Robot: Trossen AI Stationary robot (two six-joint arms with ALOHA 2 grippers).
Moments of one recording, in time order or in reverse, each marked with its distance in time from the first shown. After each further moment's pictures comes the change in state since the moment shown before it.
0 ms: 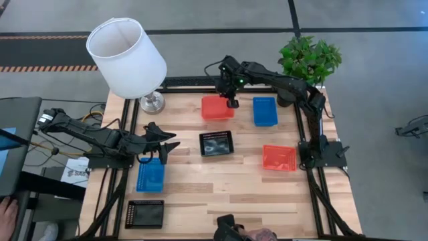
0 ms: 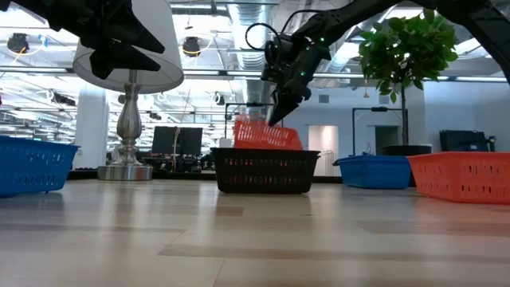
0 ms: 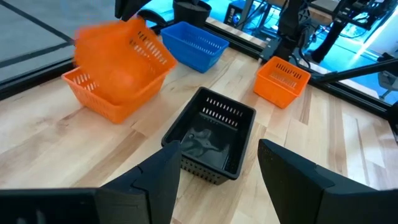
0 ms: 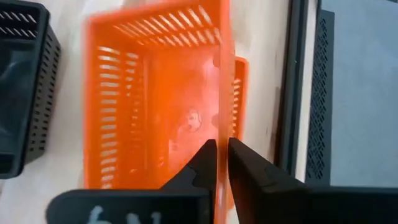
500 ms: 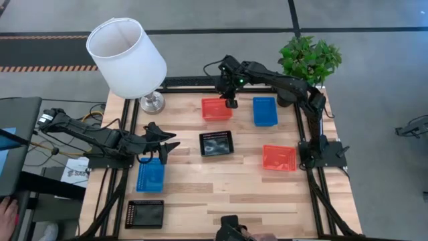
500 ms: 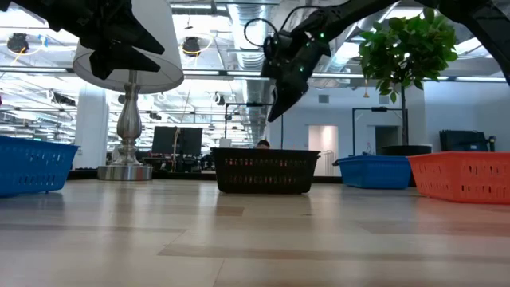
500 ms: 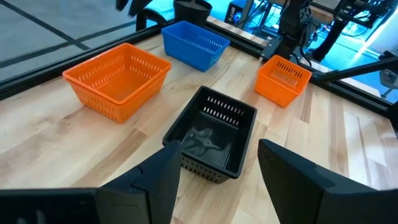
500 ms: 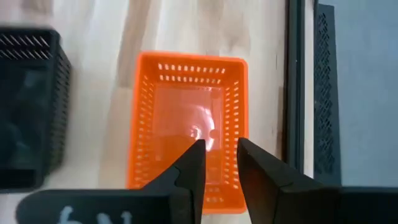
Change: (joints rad) left arm 0.000 0.000 0.000 -0.006 0.000 0.000; right arm 0.002 -0.016 0.029 -0.047 -0.002 0.109
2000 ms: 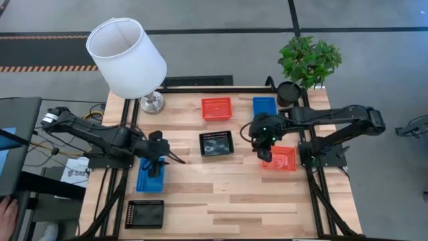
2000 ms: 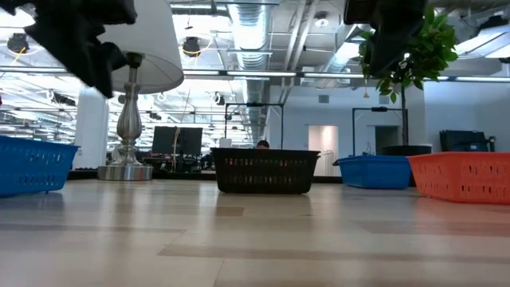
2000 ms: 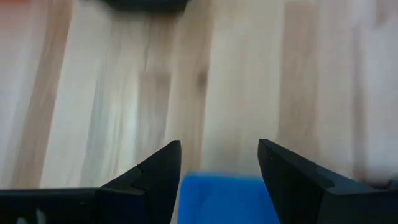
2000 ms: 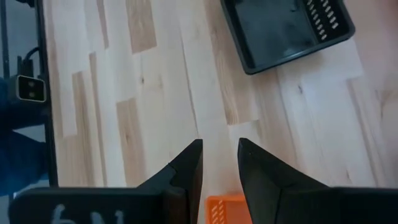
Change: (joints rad) left arm 0.020 0.250 0.291 -0.673 0.466 0.219; right arm 0.555 -0.738 -0.732 -0.013 0.043 0.904
